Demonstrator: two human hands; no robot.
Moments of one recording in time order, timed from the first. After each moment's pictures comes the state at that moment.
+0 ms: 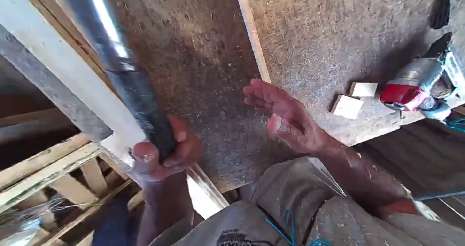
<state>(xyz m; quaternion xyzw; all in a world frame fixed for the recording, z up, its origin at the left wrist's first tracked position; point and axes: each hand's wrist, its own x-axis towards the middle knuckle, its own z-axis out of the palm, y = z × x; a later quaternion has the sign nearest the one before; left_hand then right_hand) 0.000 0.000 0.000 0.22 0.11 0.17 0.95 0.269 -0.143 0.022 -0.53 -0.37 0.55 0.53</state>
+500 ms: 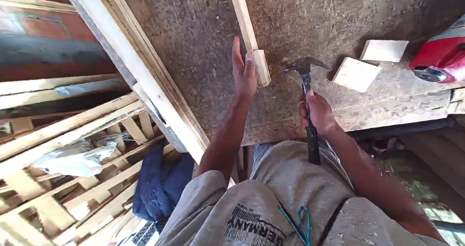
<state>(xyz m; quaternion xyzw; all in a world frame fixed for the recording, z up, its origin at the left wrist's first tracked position) 0.169 -0.160 -0.105 0.65 0.47 0.28 0.53 0.310 -0.375 -0.063 -0.61 0.01 0.65 0.44</state>
